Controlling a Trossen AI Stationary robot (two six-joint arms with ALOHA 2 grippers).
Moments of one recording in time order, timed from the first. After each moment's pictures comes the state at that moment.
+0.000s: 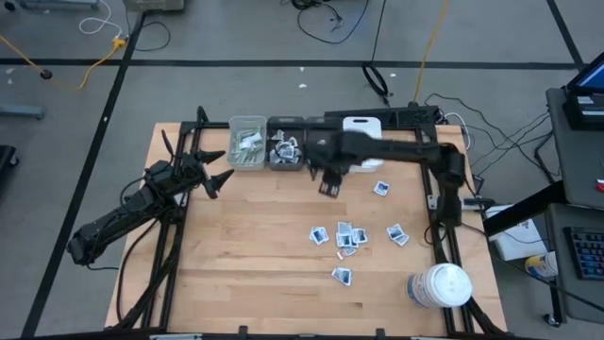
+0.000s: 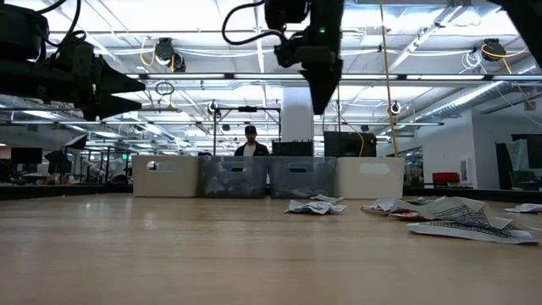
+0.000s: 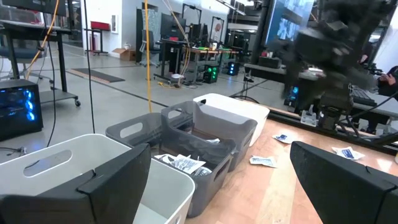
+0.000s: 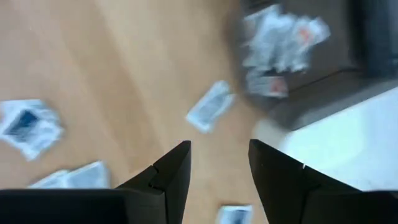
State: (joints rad) left arm 0.62 0.02 0.02 0.03 0.15 -0.14; right arm -0.18 1.93 1.85 -1.33 0.21 0.14
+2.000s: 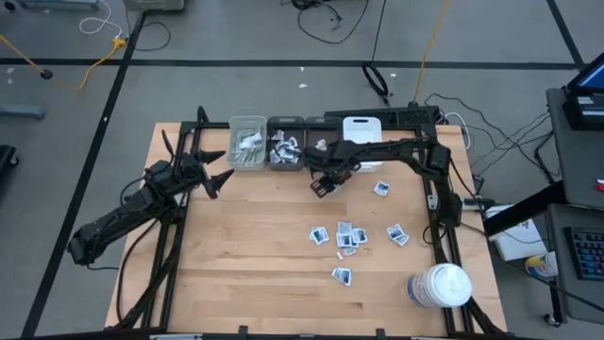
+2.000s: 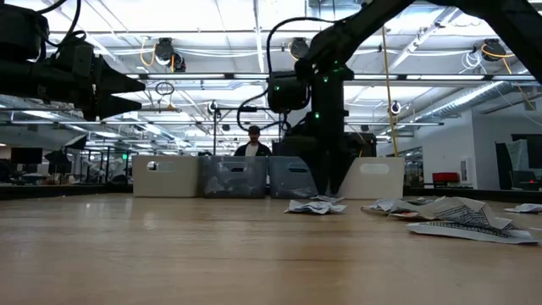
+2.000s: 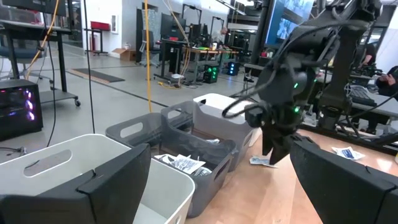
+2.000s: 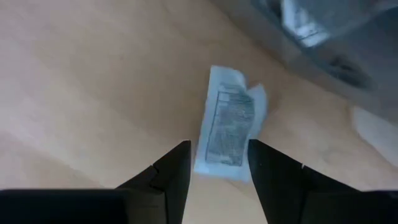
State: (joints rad) left arm 0.62 0.02 0.02 0.03 0.15 -0.14; right arm -0.31 2.05 1.47 -0.92 0.06 0.61
